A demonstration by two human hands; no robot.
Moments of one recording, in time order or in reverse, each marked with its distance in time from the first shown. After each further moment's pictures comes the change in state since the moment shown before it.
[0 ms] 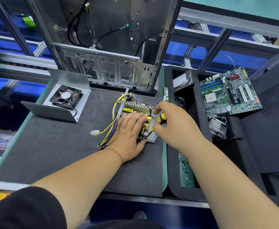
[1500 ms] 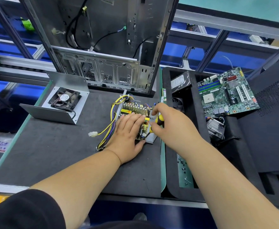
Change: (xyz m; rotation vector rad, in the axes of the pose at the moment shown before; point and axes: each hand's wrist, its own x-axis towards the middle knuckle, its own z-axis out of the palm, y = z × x) left_hand -0.001 -0.001 0.000 0.011 -0.023 -0.017; right_hand -0.002 0.000 -0.001 -0.023 -0.036 0.037
